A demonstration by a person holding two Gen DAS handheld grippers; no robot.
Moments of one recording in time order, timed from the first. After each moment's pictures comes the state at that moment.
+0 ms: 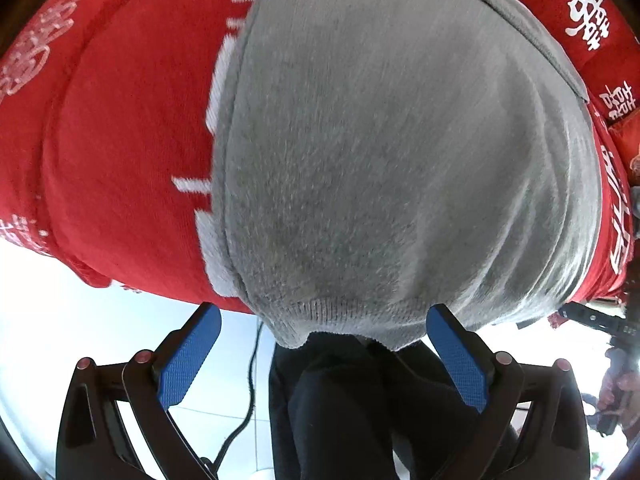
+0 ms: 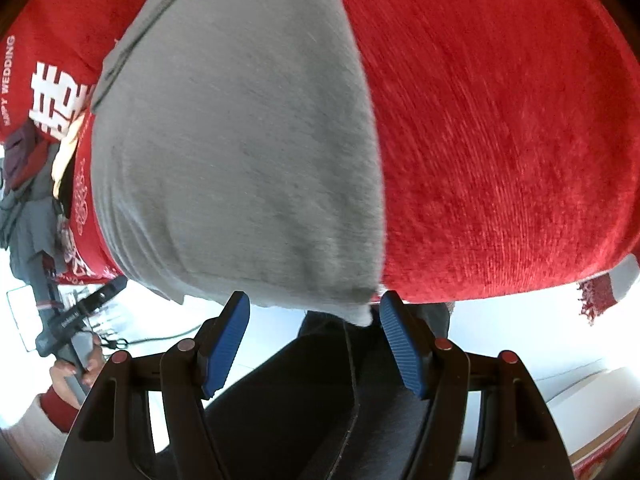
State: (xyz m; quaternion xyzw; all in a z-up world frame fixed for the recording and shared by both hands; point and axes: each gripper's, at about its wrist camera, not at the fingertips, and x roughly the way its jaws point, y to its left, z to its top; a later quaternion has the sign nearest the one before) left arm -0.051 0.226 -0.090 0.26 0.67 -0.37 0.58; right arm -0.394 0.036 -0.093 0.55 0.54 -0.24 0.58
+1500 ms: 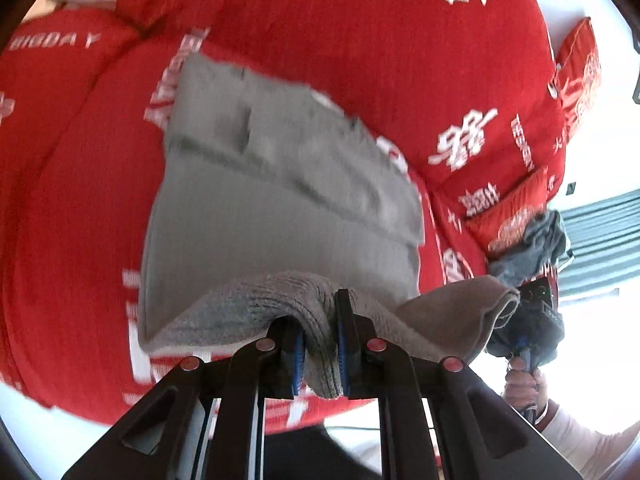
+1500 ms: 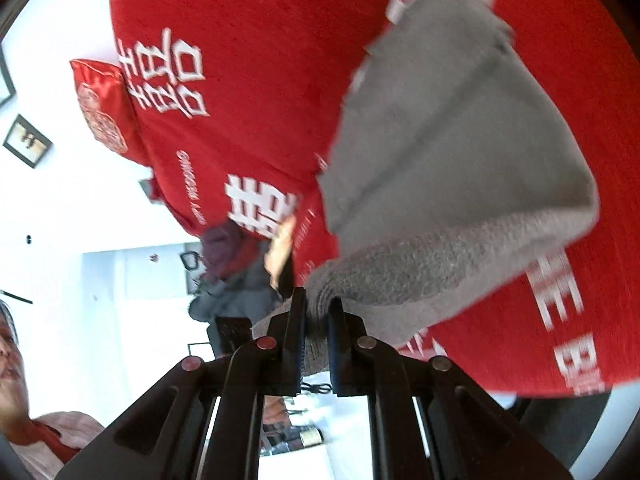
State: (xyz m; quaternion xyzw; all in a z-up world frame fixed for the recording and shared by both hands) left arm 0.050 0.124 0.030 0.03 0.63 -0.54 0.56; right arm -0.317 -0.071 0.018 0.71 0.17 -0.11 0.67
